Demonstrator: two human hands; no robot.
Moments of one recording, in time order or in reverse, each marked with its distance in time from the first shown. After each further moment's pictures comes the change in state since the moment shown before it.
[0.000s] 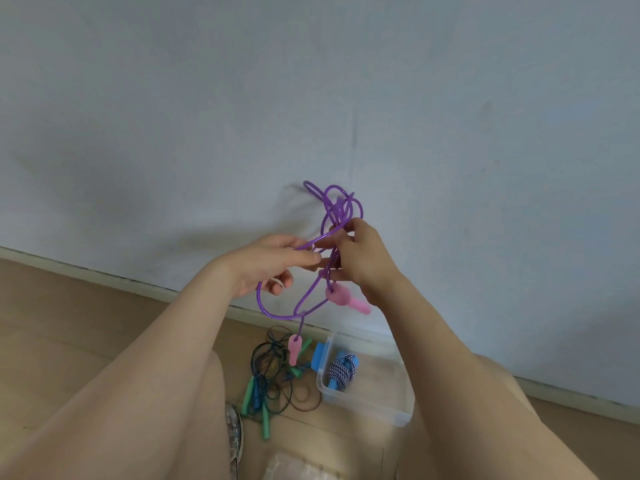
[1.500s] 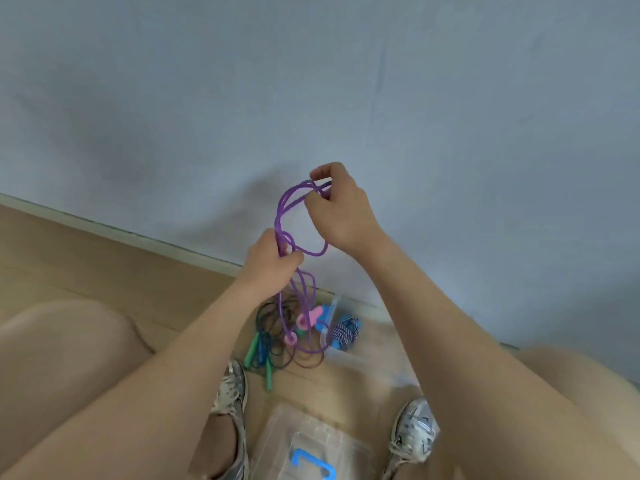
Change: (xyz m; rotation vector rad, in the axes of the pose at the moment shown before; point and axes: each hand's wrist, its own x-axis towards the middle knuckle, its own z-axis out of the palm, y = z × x) left_hand 0.010 -0.099 0.041 0.250 0.563 0.093; right_hand -0.007 -0.005 0.040 -0.354 -0.013 -0.264
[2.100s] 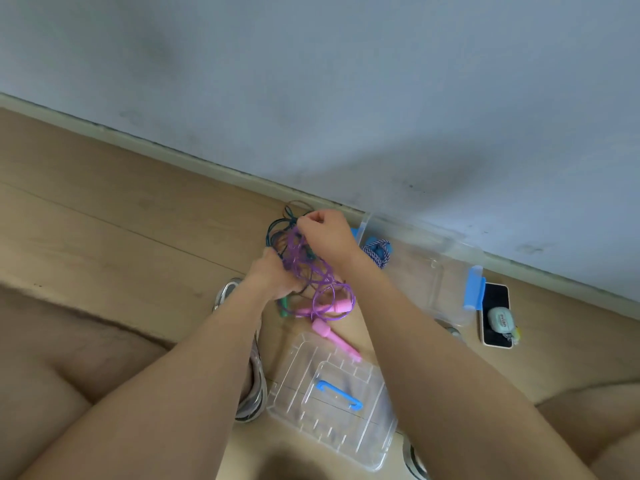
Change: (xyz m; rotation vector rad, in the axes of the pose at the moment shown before) left_hand 0.009 -0.202 0.095 0.272 -0.448 -0.567; right_hand -0.003 0.224 0.183 0.188 -0.246 0.564
